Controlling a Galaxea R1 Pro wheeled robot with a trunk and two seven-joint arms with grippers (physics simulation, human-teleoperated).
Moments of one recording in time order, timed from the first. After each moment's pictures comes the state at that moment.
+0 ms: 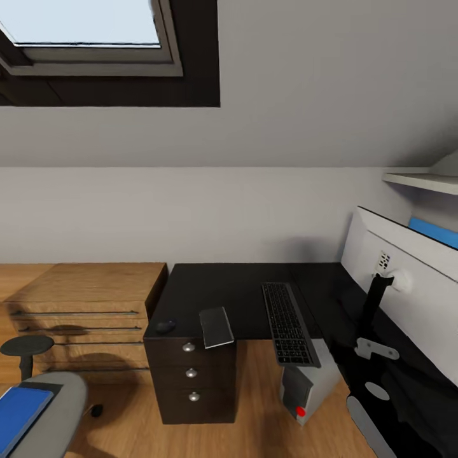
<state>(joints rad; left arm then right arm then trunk) 0.04 -0.06 -0.42 -0.60 0.52 -0.15 0.57 -0.21 -0.25 0.23 -1.38 -0.51 0.19 -0.64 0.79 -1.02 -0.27</state>
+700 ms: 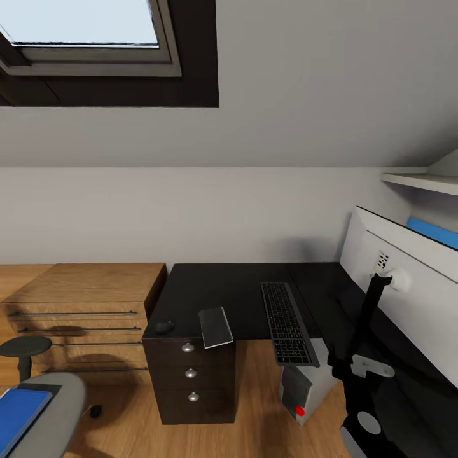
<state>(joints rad) 0.04 -0.06 -0.42 -0.60 0.53 -0.18 0.57 -0.22 -0.25 0.34 -1.12 -0.38 -0.18 -0.63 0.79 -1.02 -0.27</state>
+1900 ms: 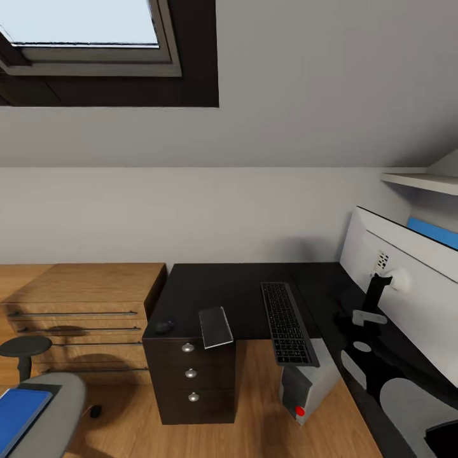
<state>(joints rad) 0.04 -0.06 -0.42 -0.56 0.52 -0.18 0.57 -0.78 -0.22 0.31 -0.33 -0.39 -0.25 -0.40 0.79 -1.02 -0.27</state>
